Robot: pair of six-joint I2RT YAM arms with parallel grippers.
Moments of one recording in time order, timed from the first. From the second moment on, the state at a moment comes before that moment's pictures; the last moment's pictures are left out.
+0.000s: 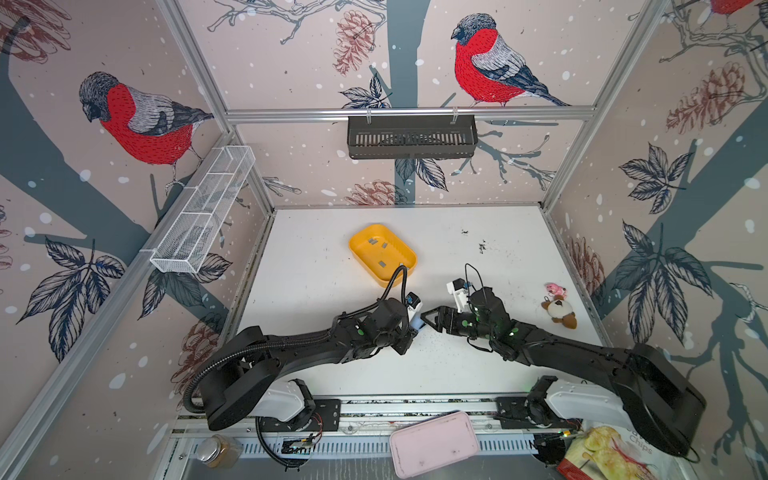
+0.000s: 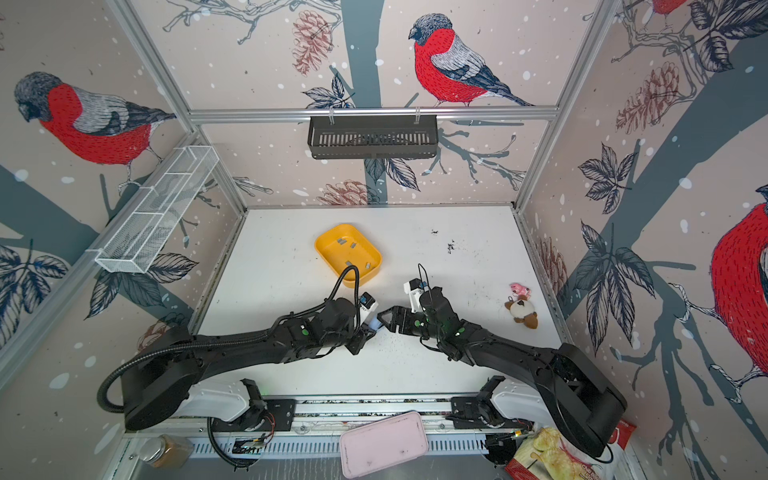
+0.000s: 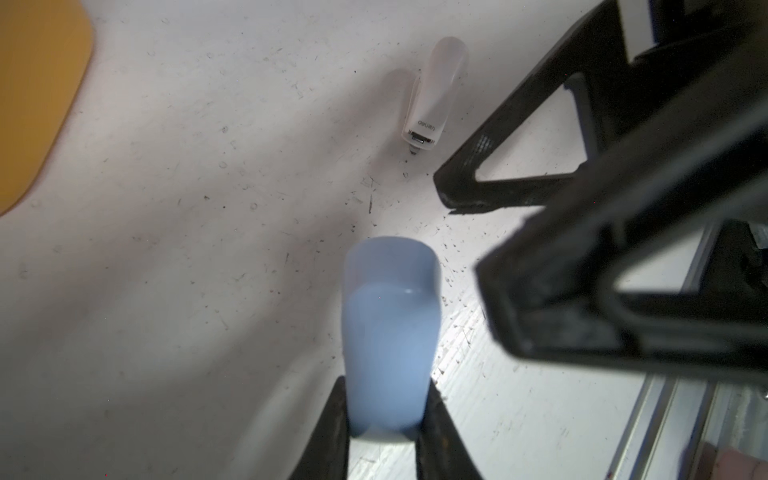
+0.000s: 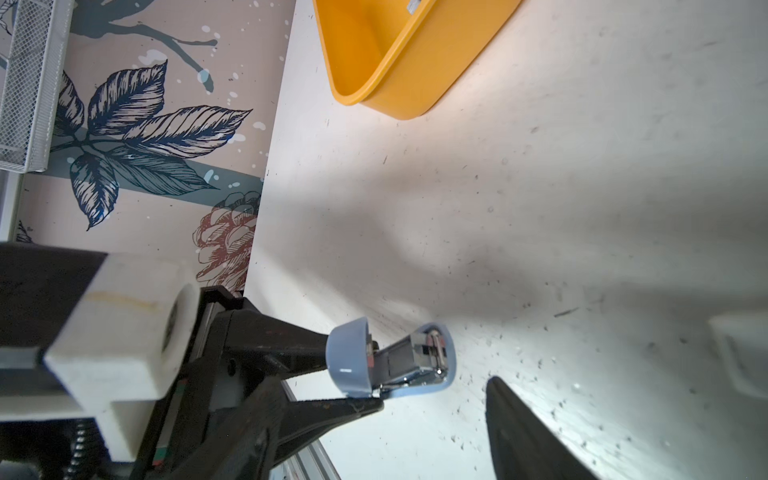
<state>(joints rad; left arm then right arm) -0.97 1.37 0.61 -0.03 0.08 -0.26 0.76 1.21 0.40 0.29 -0.38 0.89</state>
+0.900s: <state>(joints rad) -0.97 1.32 0.58 -0.01 0.11 -0.30 0.79 1.30 0.42 0.40 -0.38 0.94</state>
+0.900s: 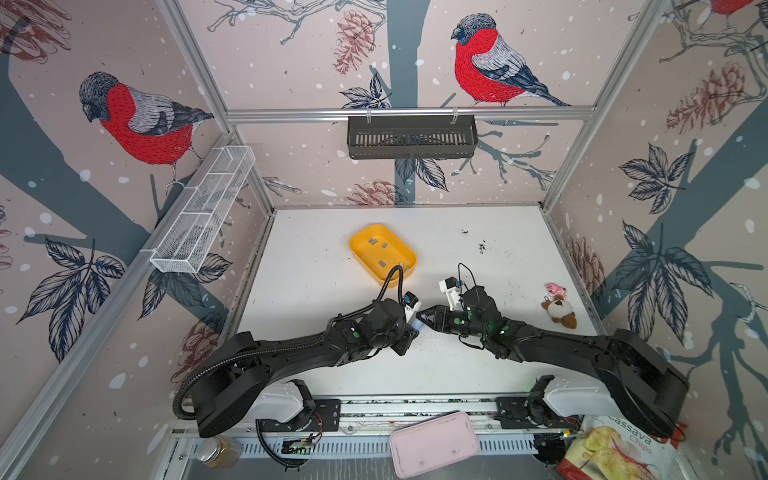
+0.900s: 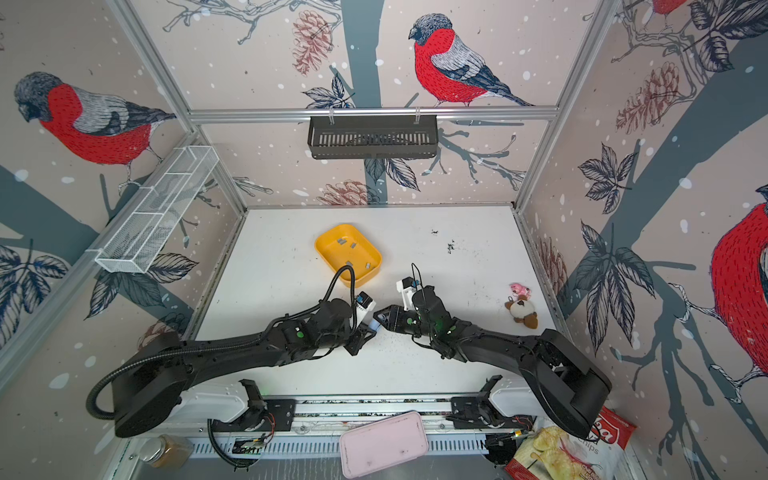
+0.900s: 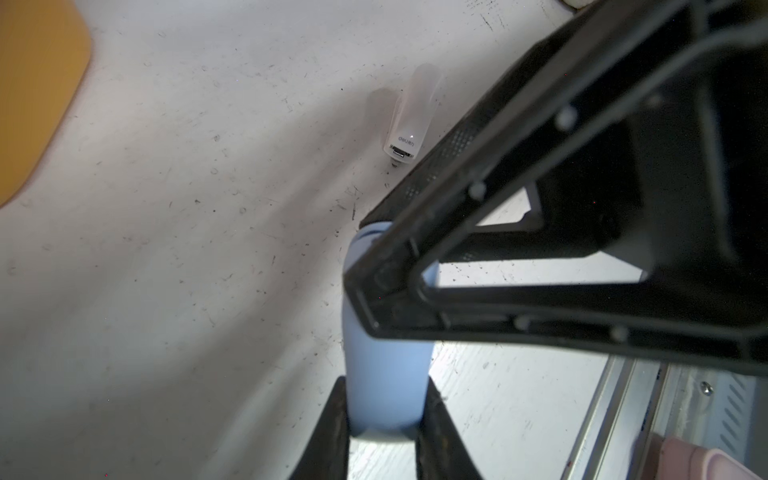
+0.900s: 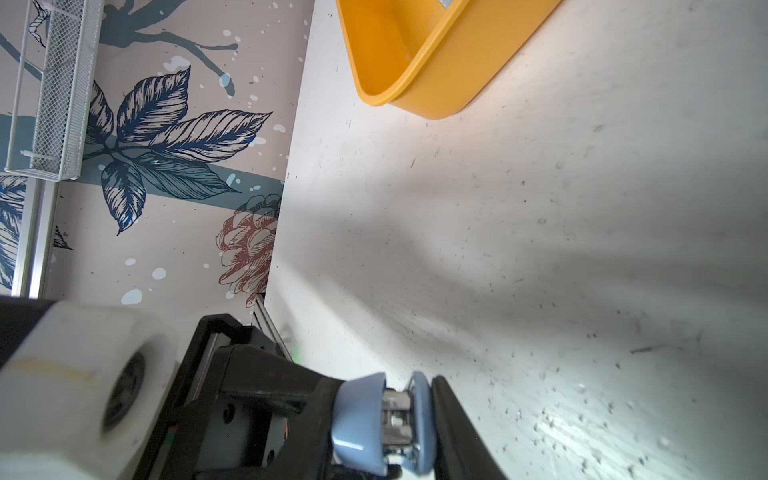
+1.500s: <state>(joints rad) -0.97 1.32 0.58 0.00 0.11 -0.30 0.78 1.27 0.42 0.37 -0.36 0.94</state>
